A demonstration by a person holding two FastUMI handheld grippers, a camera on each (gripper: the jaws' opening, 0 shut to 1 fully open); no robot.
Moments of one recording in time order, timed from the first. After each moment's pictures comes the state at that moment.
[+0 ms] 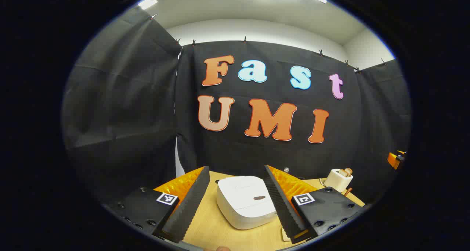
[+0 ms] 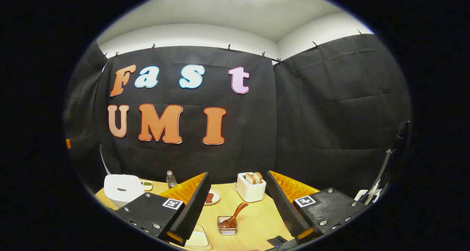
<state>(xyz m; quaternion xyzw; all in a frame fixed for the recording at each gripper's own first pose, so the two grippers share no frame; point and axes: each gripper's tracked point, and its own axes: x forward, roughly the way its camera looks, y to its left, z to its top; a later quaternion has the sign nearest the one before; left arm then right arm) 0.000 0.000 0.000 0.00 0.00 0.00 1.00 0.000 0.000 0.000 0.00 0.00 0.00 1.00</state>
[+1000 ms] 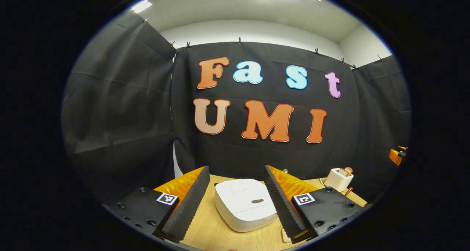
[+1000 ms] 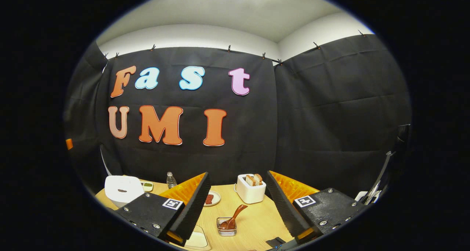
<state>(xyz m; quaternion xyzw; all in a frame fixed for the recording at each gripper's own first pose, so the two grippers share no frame) 0.011 -0.014 0.011 0.01 -0.01 -0.01 1.00 0.010 -0.002 0.008 0.00 0.00 0.01 1.00</state>
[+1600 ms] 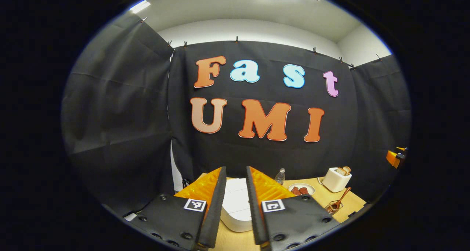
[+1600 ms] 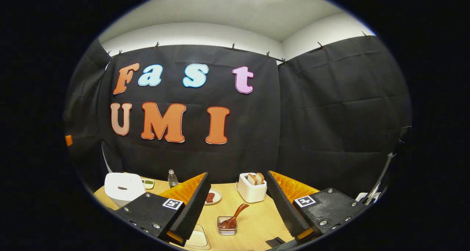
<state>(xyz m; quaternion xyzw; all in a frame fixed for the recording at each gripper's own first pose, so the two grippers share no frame) 0.017 -0.025 0.007 0.00 0.00 -0.02 1.00 0.012 0.003 0.002 -0.01 0.01 0.02 1.00</state>
